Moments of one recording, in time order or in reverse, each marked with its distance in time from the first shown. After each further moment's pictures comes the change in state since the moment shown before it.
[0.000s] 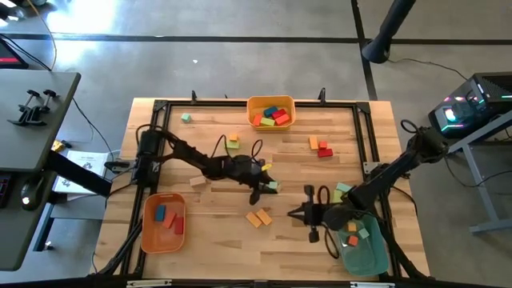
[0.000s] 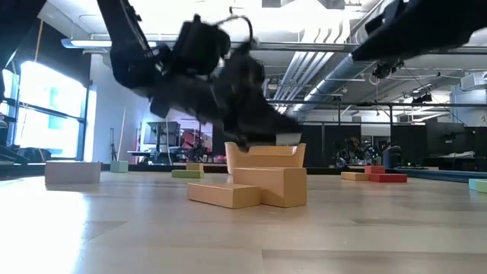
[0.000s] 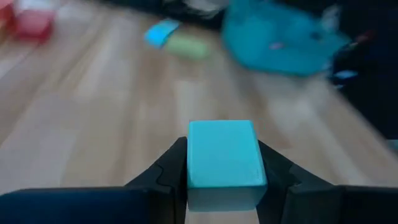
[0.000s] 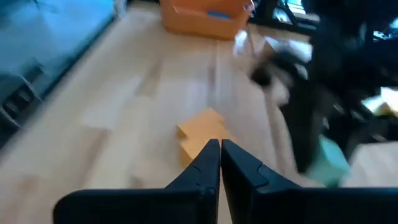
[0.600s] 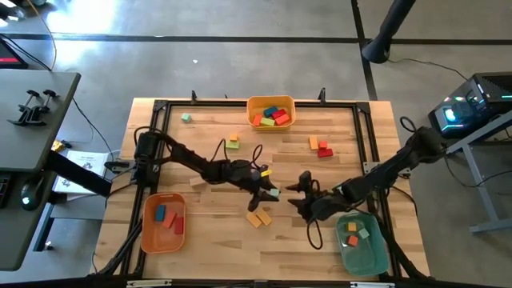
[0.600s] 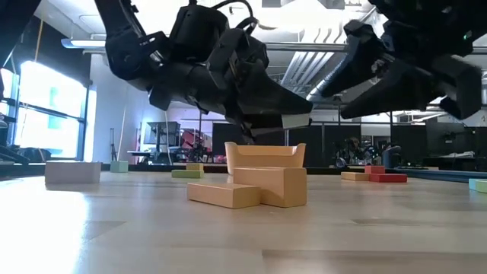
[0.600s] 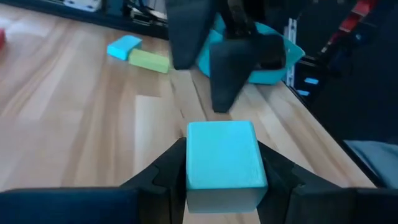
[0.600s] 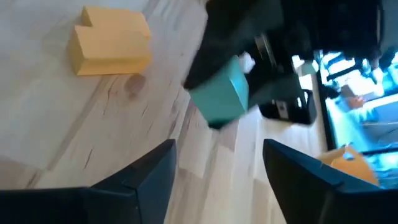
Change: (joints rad) left arm -0.046 -0.022 0.020 0.023 0.018 -0.019; right arm -0.129 0.017 0.000 -0.168 0.104 -0.491
